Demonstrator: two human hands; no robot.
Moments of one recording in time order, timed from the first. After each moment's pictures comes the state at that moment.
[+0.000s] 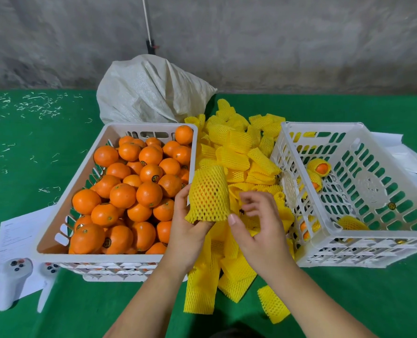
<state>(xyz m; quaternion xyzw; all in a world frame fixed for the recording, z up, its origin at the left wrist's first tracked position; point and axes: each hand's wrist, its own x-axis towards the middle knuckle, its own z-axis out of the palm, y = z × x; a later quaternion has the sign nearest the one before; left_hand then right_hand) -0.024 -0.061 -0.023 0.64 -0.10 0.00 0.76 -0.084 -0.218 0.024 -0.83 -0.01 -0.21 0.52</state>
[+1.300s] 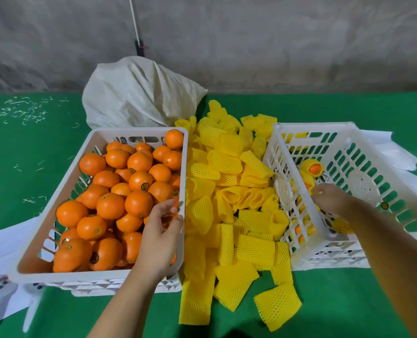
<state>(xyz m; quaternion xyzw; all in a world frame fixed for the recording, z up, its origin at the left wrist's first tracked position) 0.001 -0.025 -0.036 0.78 -0.01 -0.02 0.63 0.006 -0.447 0.003 -0.90 0.33 0.11 0.26</state>
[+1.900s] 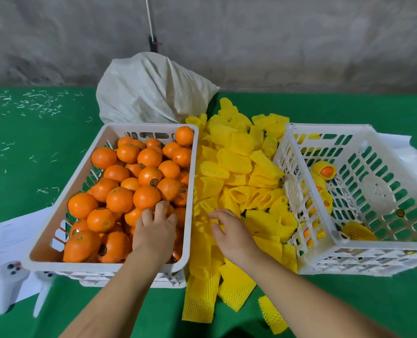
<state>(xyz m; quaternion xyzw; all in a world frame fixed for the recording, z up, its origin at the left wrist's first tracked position) 0.022 -0.008 -0.045 0.98 -0.12 -0.05 -0.12 -0.014 -0.203 -0.053 -0.91 0.04 0.04 0.42</state>
